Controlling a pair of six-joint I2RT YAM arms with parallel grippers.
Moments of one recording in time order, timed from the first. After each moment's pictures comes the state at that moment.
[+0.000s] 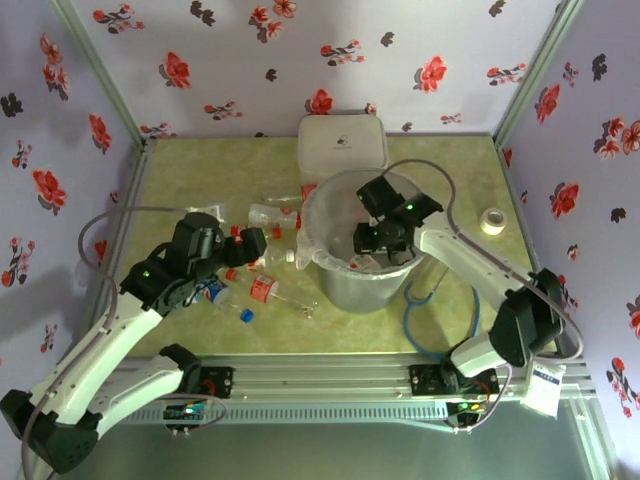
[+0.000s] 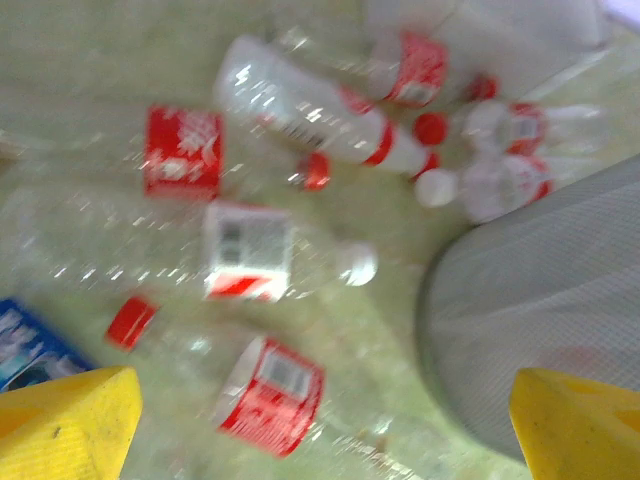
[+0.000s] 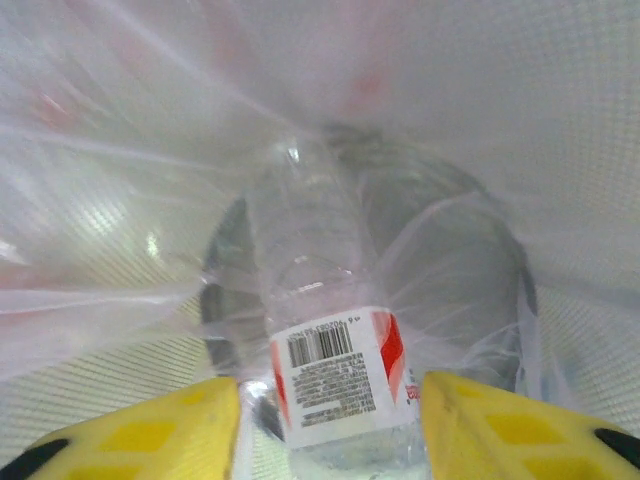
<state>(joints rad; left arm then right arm) -0.60 0.86 0.92 -0.84 -0.14 -0.71 0.62 1.41 1.34 -1.02 -0.01 0.49</state>
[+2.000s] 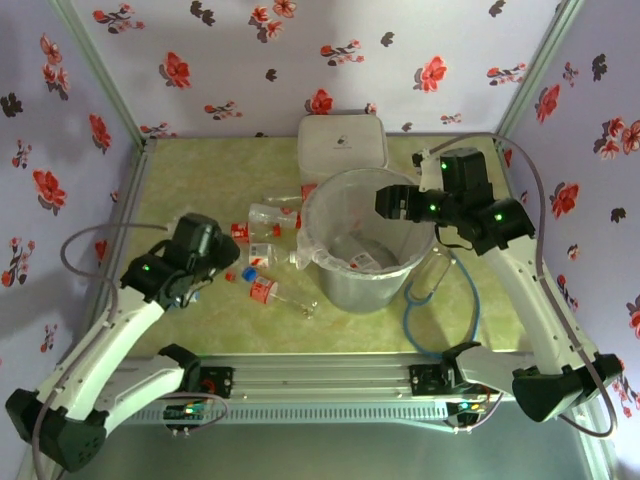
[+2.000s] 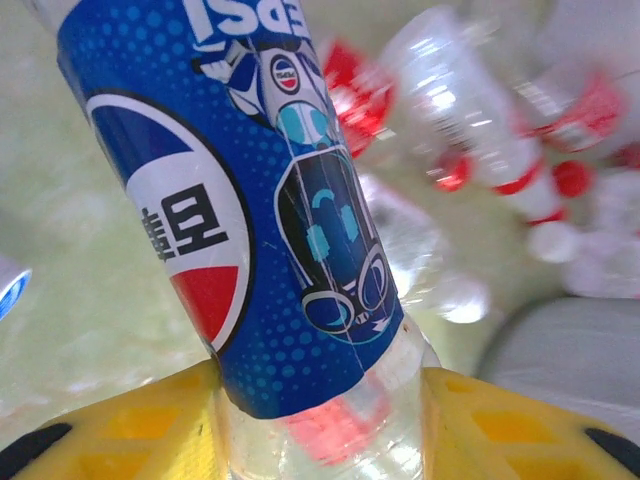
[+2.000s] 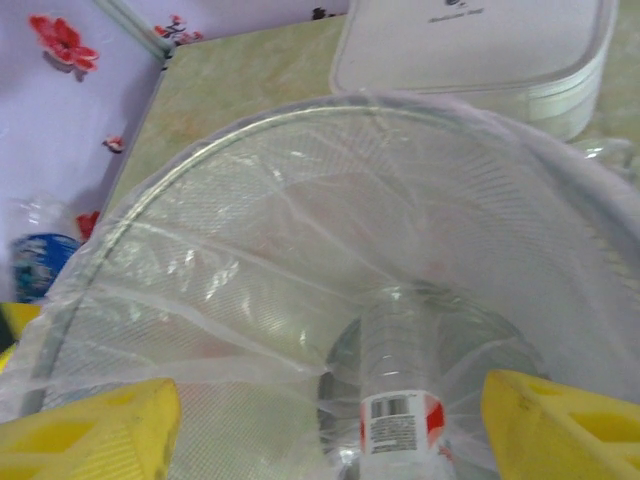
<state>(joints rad) -0.53 0.93 1.03 -0.89 -0.14 -0.94 0.37 1.16 1.39 -0.90 -0.30 0.35</state>
